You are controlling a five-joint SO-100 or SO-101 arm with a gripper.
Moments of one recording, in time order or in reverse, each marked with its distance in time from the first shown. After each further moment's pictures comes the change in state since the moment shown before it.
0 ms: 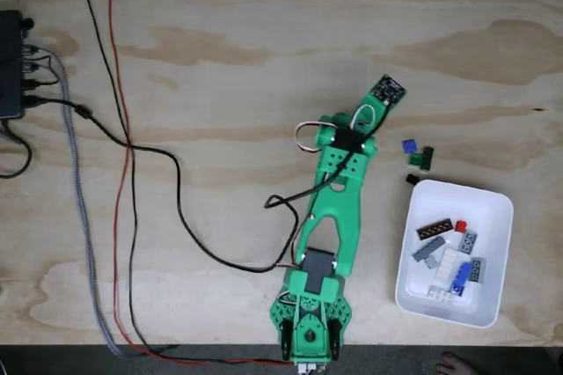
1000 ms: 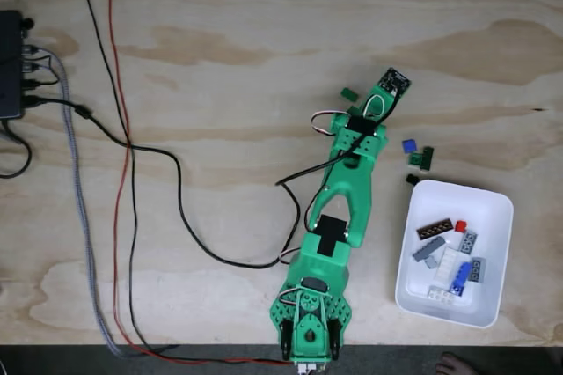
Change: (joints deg) arm 5.8 -14.1 -4.1 -10.2 -4.4
